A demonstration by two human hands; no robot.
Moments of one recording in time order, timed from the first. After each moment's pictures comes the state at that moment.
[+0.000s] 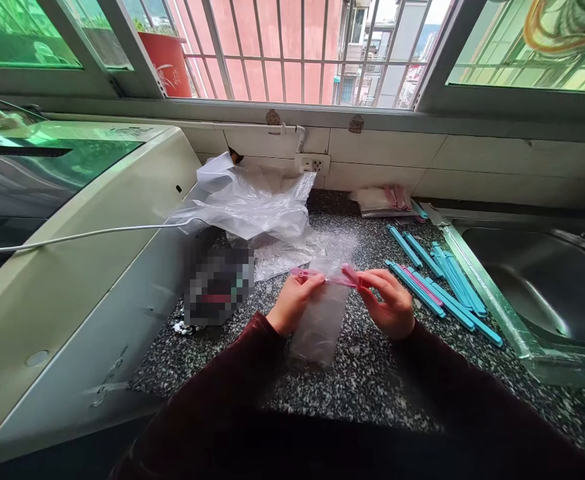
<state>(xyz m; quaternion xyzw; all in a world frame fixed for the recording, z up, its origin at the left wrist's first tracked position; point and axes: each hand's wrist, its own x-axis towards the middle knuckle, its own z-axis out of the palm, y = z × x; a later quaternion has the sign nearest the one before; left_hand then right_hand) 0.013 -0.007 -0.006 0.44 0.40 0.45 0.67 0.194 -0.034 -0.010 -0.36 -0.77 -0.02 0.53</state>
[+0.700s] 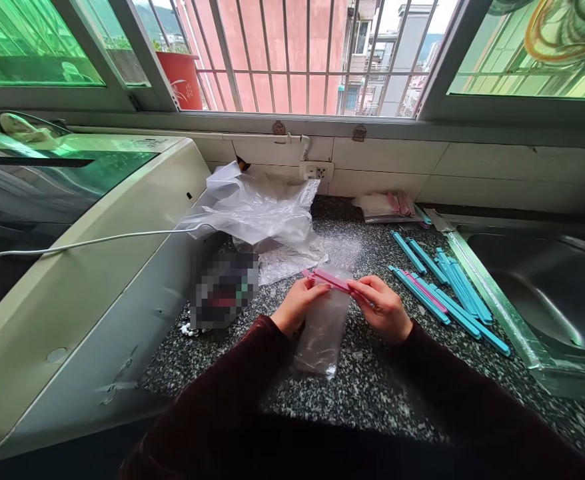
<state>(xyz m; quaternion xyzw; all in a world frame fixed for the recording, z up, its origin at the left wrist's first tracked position) 0.014 0.000 -0.011 0.41 0.40 0.40 0.71 0.196 -0.026 -0.025 -0.39 -0.81 0.01 0.44</state>
